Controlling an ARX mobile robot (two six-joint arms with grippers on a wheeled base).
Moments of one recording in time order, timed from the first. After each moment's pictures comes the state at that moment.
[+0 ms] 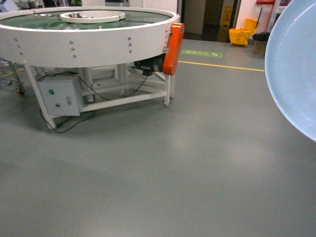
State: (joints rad) left arm 0.00 0.01 0.01 0.00 0.00 0.00; right arm -0.07 0.88 0.34 0.51 -0.13 -0.01
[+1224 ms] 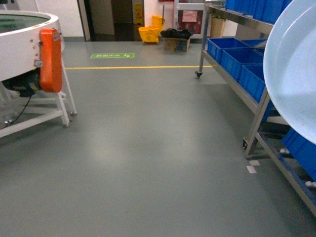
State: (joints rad) left arm 0.00 0.01 0.01 0.00 0.00 0.00; right arm -0.07 0.88 0.34 0.51 -0.13 -0.01
